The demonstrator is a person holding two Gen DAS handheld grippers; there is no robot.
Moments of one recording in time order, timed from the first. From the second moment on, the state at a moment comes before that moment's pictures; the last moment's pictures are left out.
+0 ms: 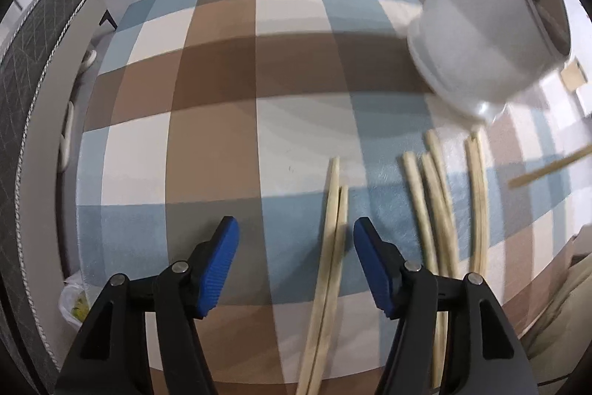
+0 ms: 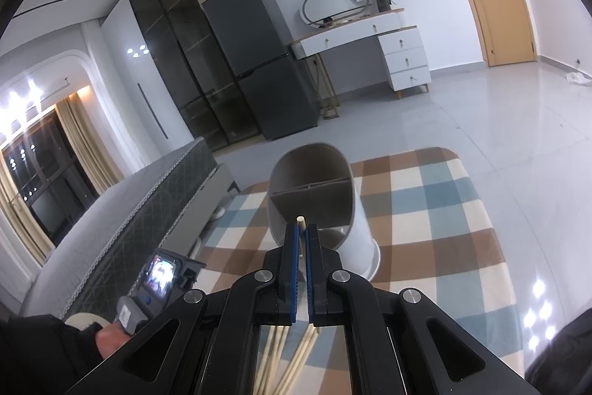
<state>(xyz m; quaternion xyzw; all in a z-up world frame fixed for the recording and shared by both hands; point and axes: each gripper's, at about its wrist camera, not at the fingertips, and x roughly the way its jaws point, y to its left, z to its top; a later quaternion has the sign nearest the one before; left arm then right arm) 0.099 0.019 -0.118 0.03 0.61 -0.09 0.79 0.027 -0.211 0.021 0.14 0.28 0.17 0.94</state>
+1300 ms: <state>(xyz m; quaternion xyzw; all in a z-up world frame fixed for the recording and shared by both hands) 0.072 -0.005 -0.045 0.01 0.50 -0.11 0.86 0.019 -0.209 0.018 0.12 0.28 0.15 0.94</state>
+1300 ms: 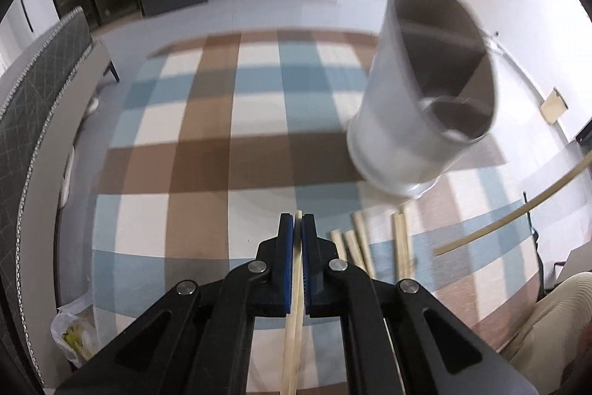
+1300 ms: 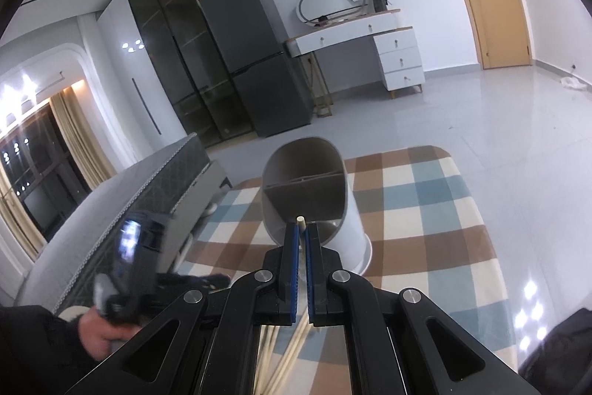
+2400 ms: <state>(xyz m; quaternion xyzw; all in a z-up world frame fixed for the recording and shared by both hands) 0.062 -0.018 0.094 -0.03 0.38 -0.19 0.91 0.030 -0.186 0.087 0.08 0.24 0.16 0.95</state>
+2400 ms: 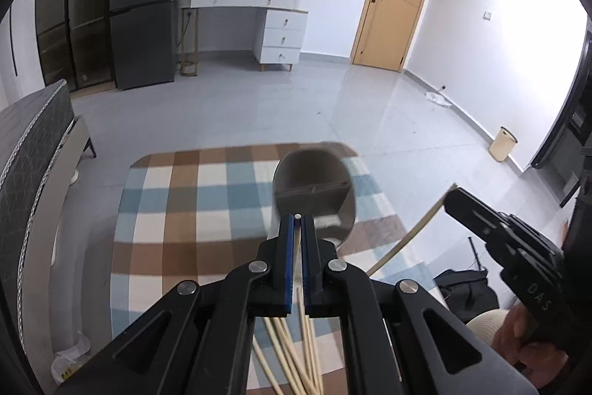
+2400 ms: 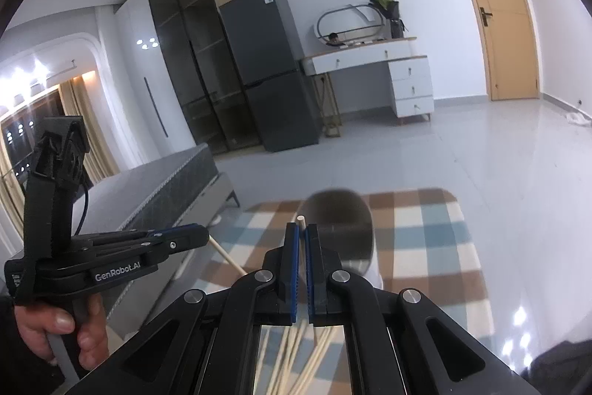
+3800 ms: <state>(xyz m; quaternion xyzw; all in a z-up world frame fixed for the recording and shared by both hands) 0.149 -0.019 0.116 -0.05 0.38 -0.18 0.91 0.129 -0.213 0.090 0.08 0.25 0.14 0.95</state>
